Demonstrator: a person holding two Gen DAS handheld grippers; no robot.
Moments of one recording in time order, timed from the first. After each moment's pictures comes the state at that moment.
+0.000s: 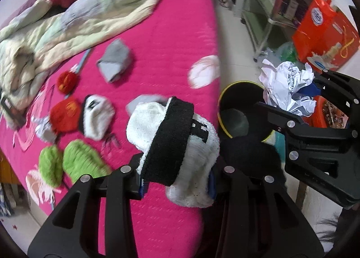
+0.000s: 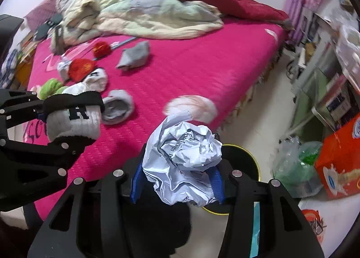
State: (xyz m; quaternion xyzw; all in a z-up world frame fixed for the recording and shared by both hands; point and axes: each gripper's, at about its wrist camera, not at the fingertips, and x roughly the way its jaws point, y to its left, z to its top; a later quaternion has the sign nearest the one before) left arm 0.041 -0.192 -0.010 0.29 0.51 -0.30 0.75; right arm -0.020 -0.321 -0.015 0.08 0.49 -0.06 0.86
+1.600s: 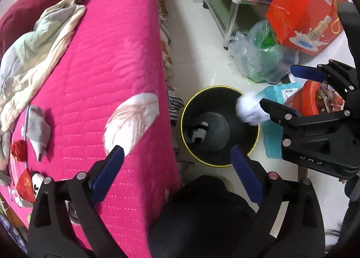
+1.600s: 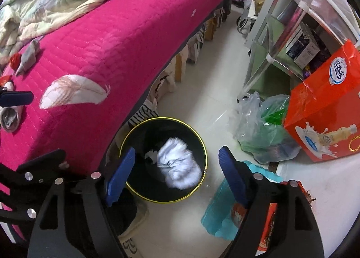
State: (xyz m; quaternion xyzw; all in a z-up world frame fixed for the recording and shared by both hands) left arm 0.032 -0.331 -0.066 0.35 0.50 -0.38 0.69; right arm -0.037 -0.462 -0.088 0.12 0.56 -0.18 0.80
